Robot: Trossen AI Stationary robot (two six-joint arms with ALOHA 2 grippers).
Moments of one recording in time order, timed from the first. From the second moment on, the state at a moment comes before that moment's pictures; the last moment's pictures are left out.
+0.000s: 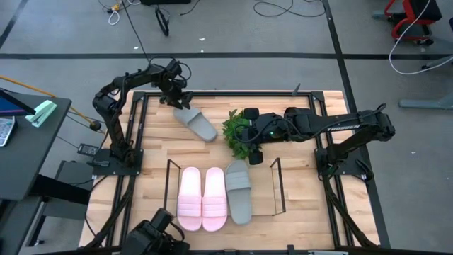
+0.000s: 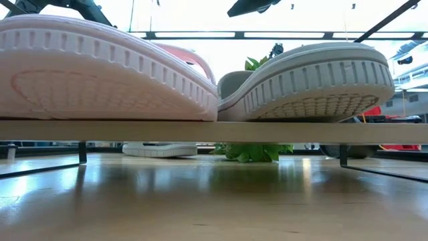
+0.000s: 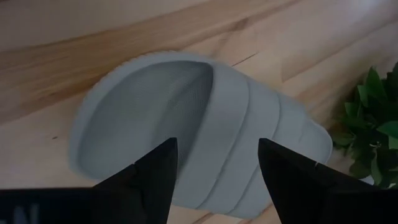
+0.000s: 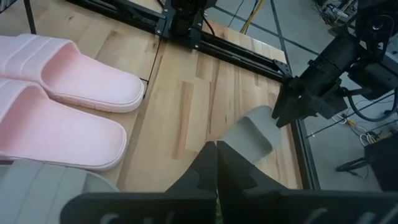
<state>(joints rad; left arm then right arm) 1.02 1.87 1.28 -0.87 0.46 -0.26 0.04 1.45 1.32 -0.43 0.16 -0.31</state>
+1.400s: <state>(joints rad) 0.89 1.95 1.28 -0.84 0.56 -0.18 0.04 1.45 1.32 -0.43 0.16 -0.31</state>
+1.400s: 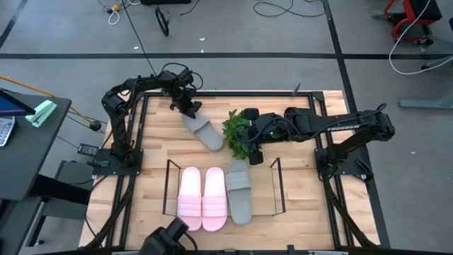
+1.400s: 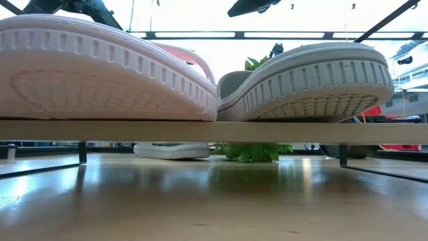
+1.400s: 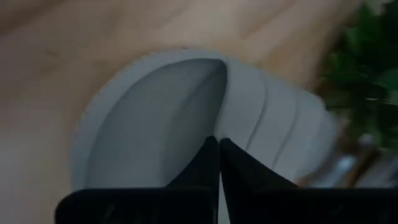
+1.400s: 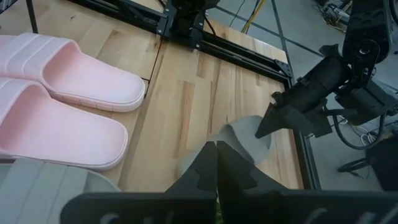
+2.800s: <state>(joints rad) 0.62 1.87 2.24 -1.36 0.68 -0.27 0.17 1.25 1.32 -0.64 0.39 -0.23</state>
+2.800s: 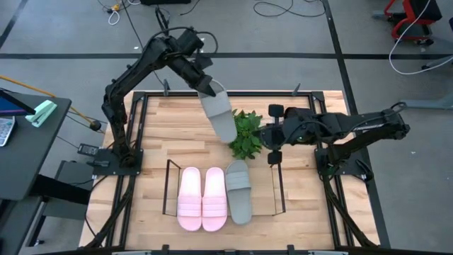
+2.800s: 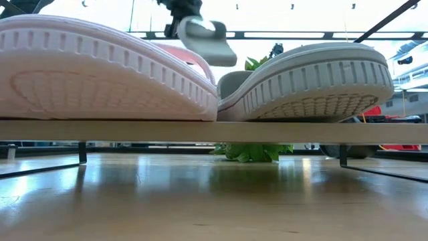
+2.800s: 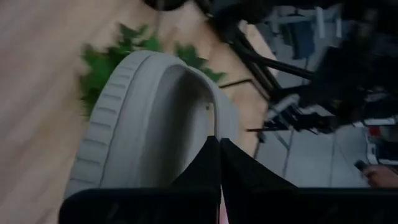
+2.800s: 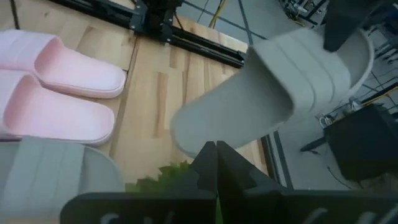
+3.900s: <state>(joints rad) 0.13 2.01 2.20 -0.82 0.65 -0.63 0.91 1.21 1.32 -1.04 0.77 0.54</state>
